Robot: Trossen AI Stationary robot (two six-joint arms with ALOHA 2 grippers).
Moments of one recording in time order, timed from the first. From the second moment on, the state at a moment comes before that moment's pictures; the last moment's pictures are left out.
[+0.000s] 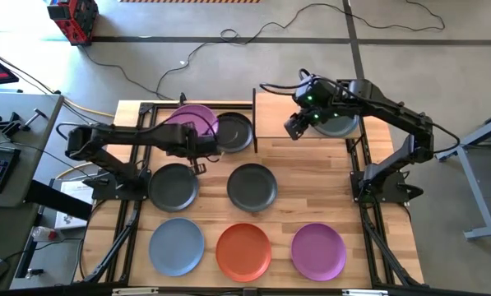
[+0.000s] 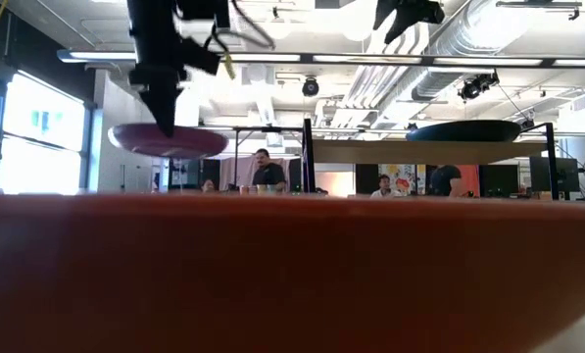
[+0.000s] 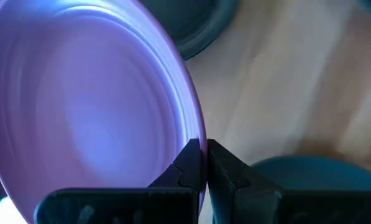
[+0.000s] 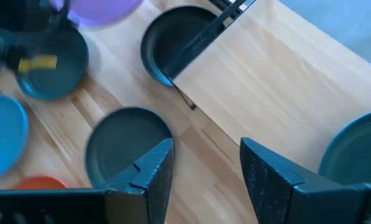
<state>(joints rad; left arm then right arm) 0.10 1.47 1.20 -1.16 -0.43 -0.09 -0.29 1.50 1.84 -1.30 0.10 0.50</state>
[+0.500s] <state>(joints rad) -0.13 1.47 1.35 -1.15 -0.57 0.47 -0.27 1.61 1.84 -1.24 0.11 0.63</state>
